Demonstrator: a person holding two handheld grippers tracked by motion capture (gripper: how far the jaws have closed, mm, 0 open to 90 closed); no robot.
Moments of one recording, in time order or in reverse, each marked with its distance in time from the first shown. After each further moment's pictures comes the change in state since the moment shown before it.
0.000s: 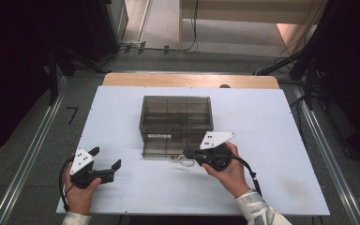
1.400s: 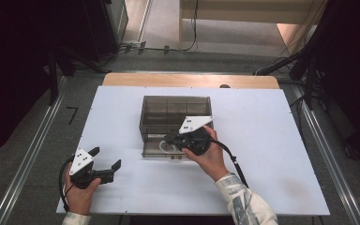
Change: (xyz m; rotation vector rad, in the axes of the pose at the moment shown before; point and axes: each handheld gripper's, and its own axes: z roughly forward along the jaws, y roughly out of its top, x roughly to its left) left arm 0.000 0.000 -0.001 -0.003 -0.005 0.004; right arm -0.010 0.049 0.042 -0.052 0.030 -0.029
